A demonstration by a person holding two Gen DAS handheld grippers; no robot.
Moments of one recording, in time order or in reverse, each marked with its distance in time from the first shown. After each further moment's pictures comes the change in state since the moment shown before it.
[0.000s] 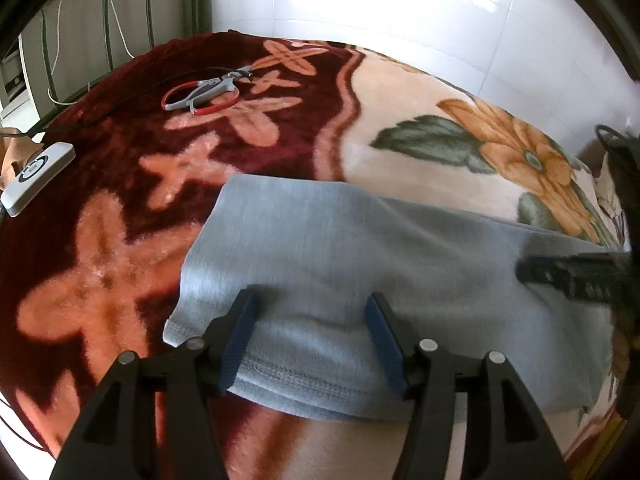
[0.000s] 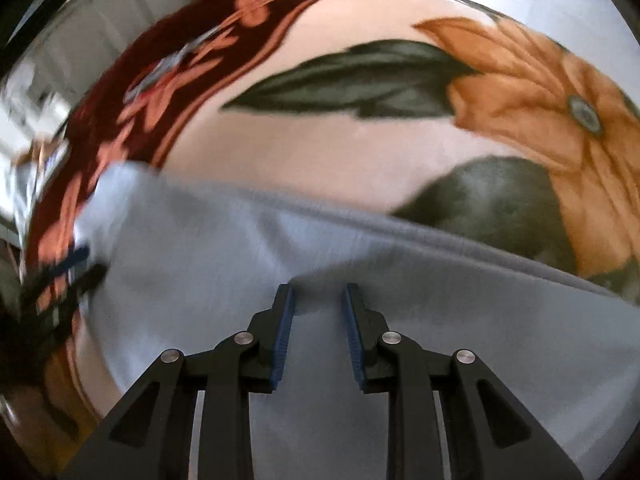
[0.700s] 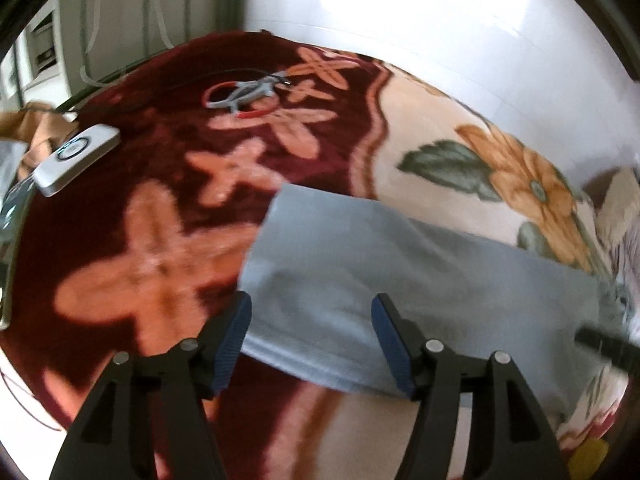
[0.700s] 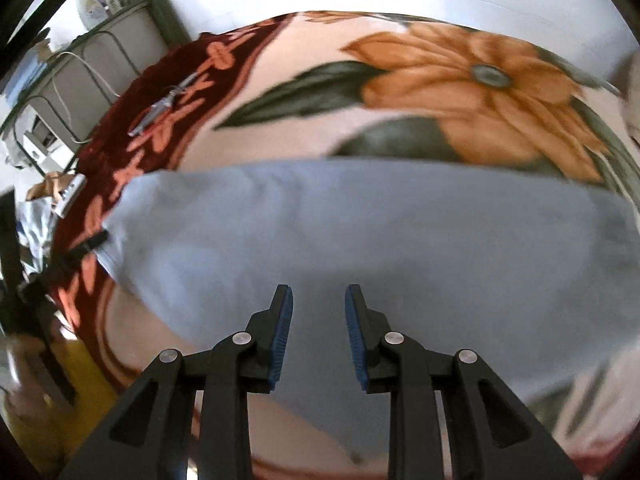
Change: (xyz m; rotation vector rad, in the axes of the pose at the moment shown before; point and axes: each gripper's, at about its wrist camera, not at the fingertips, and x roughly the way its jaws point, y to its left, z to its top) left arm -0.037 0.034 0.003 -0.124 -0.002 0.001; right arm -0.100 -0.016 -0.100 0.134 -0.120 -0.070
